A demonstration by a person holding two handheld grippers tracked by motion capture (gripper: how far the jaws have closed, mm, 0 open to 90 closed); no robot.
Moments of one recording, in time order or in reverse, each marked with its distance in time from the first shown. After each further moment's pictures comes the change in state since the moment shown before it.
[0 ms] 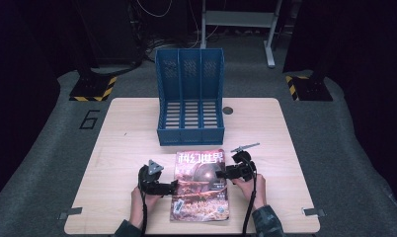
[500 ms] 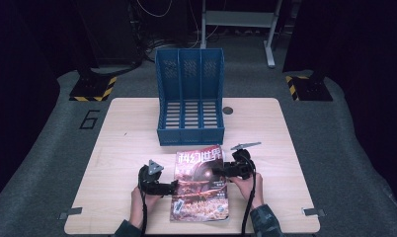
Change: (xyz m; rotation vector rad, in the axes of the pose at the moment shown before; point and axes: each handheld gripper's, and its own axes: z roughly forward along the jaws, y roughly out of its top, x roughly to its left) left arm 0.000 0.000 0.000 0.000 -0.003 0.007; right arm 0.009 0.008 0.000 -0.078 0.069 -0.023
